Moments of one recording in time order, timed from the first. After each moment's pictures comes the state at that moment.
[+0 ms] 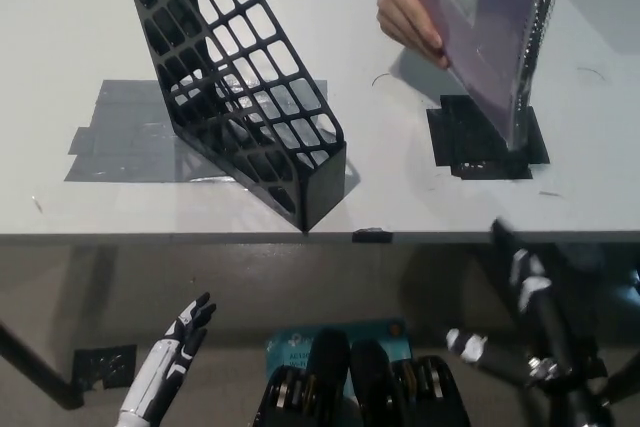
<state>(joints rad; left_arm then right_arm) -0.02 0.22 -0.10 0.33 0.10 -0.39 -0.09 0.02 -0.05 0.07 -0.21 -0.12 -0.09 0.00</state>
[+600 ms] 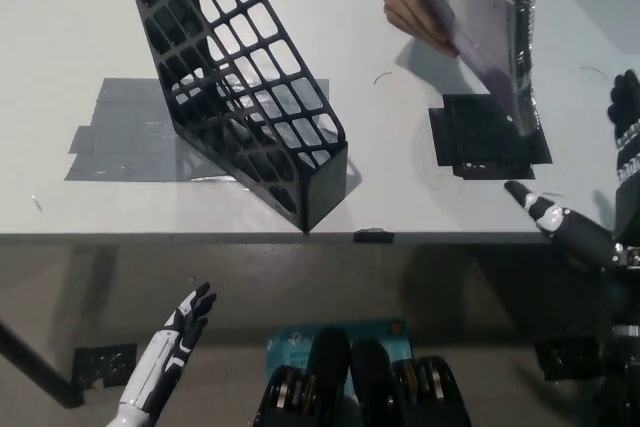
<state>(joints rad) -0.04 0.22 -0.10 0.34 0.09 -0.42 -0.09 -0.22 -0.03 -0.09 -0.30 -0.13 -0.07 -0.08</state>
